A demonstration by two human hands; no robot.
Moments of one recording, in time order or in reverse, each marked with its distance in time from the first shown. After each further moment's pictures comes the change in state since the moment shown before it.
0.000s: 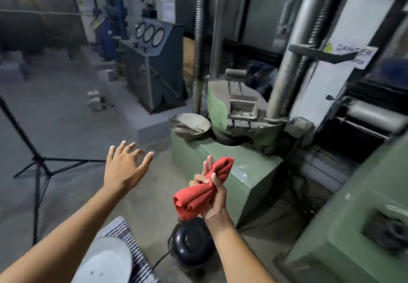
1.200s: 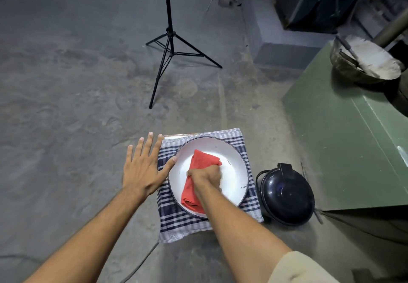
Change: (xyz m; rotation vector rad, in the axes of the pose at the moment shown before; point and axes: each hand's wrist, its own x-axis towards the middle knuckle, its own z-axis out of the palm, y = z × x) left_hand -0.261 -0.359 0.197 0.083 -0.308 -0.571; right_hand 0.010 0.476 -0.183 -1.859 0.598 0.752
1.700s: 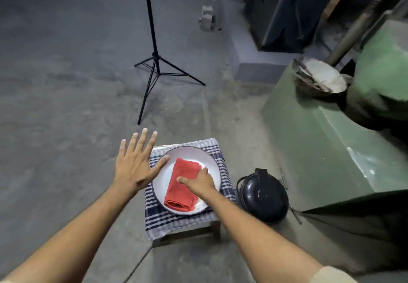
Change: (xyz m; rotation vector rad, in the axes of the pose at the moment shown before) left_hand -0.025 0.057 -0.080 0.077 0.072 0.128; right_hand -0.048 0.020 -0.120 -0.270 -0.264 -0.420
